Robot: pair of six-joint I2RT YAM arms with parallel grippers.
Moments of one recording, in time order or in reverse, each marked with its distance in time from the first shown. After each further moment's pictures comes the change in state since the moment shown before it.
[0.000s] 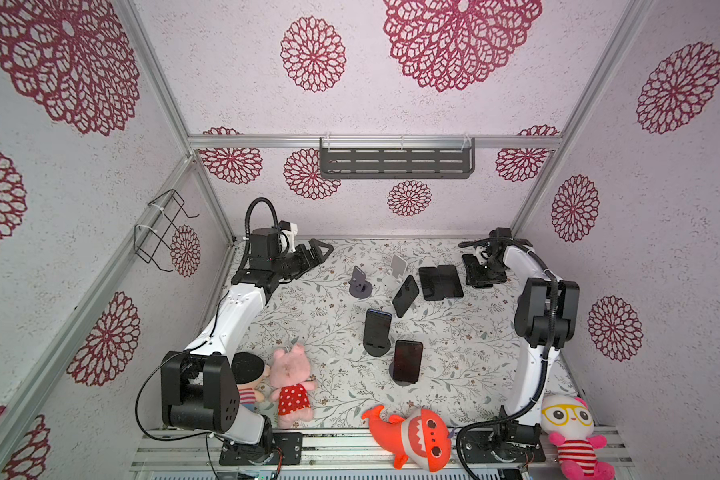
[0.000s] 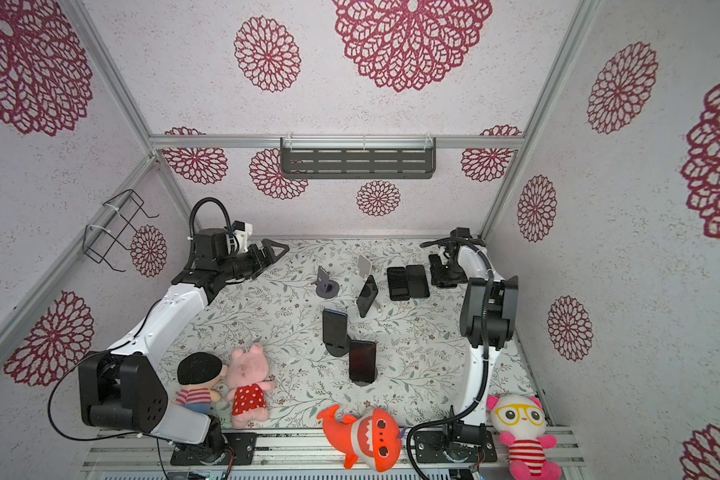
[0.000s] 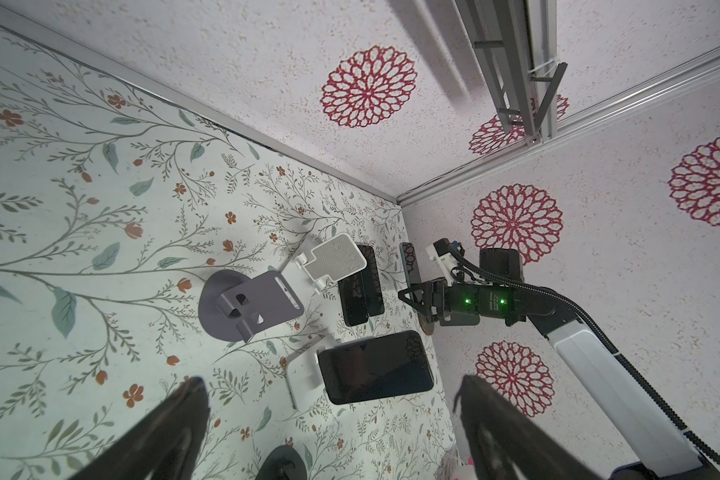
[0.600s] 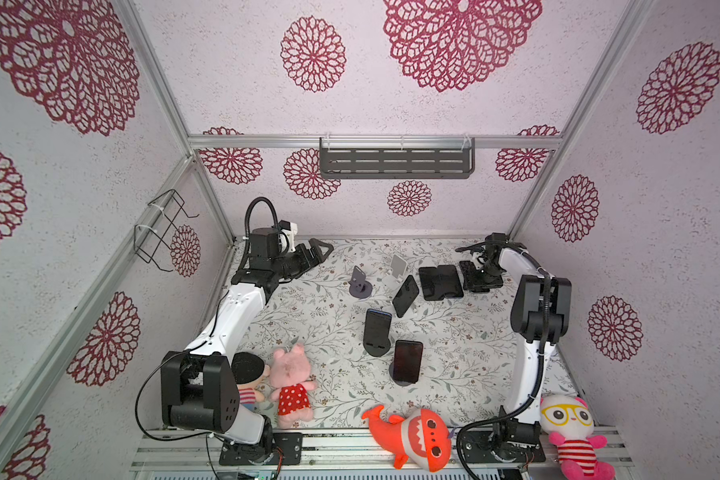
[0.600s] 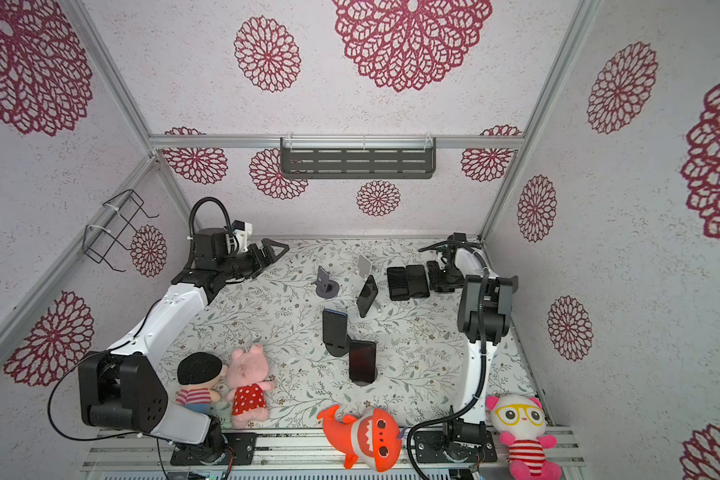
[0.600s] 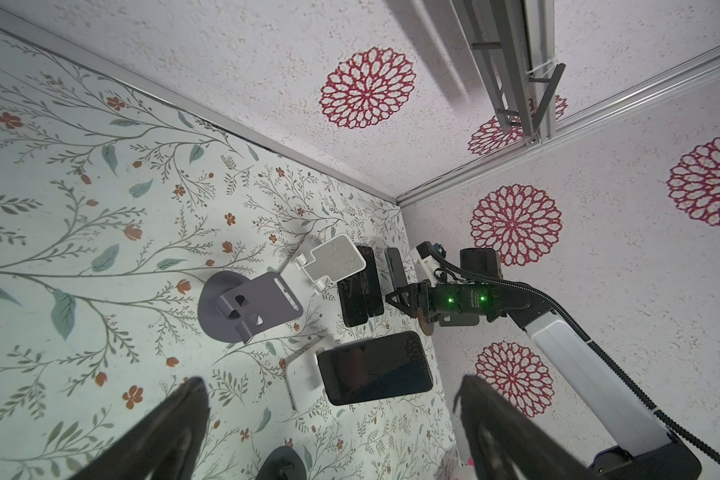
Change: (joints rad) left arm 0.000 0.000 0.002 0.000 0.000 0.000; right arm 0.000 0.078 0.017 0.003 0.000 0.000
